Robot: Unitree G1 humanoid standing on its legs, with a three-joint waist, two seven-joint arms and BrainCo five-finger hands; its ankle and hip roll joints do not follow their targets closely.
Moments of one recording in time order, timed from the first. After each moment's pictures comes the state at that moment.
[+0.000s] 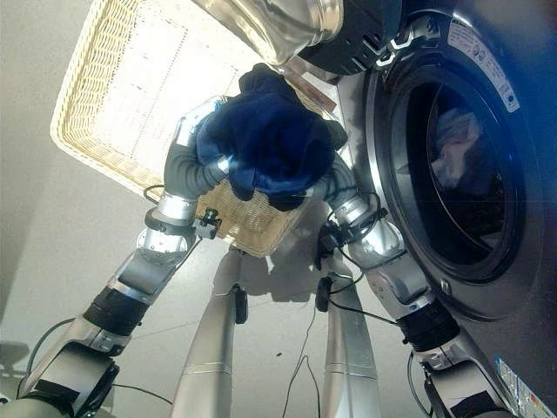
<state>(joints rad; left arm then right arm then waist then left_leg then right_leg) -0.75 0.51 -0.35 0.11 0.09 -0.63 0.36 -0.64 -0.53 0.33 -0.08 0.69 -0.17 0.13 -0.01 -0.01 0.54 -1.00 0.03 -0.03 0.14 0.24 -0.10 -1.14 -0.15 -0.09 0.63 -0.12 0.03</state>
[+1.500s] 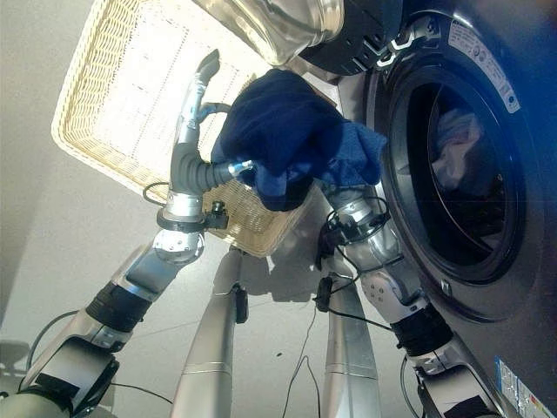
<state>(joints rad) -0.70 0.43 -0.36 0.13 0.16 -0.47 0.77 -0.62 -0.42 0.33 -0.07 0.96 -0.24 0.10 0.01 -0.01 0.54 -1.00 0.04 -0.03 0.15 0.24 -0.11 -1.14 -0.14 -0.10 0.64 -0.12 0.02</state>
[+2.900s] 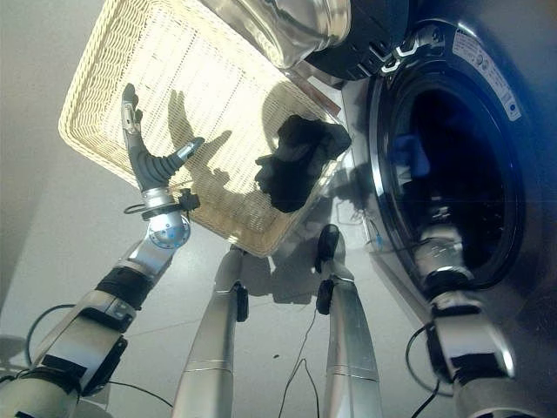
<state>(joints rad) -0.87 0.53 -0.42 0.69 0.00 -0.59 0.93 -0.96 -0.63 -0.05 1.00 1.60 -0.60 -0.38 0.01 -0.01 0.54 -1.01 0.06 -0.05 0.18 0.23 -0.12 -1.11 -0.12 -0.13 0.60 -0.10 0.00</state>
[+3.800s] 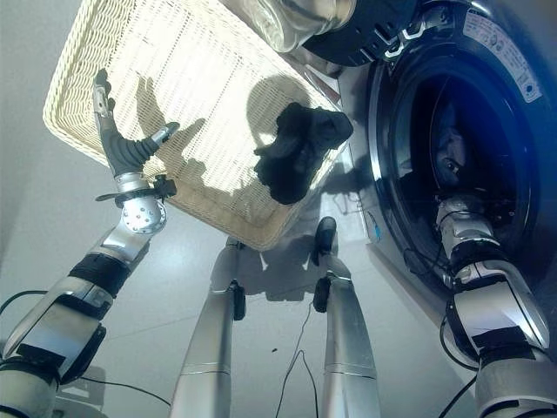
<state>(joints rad) -0.98 0.62 -0.46 0.75 -0.14 -0.54 0.89 -1.09 -0.73 0.33 1.11 0.55 0.03 -0.64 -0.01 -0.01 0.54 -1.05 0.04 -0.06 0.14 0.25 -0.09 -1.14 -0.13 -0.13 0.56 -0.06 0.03</state>
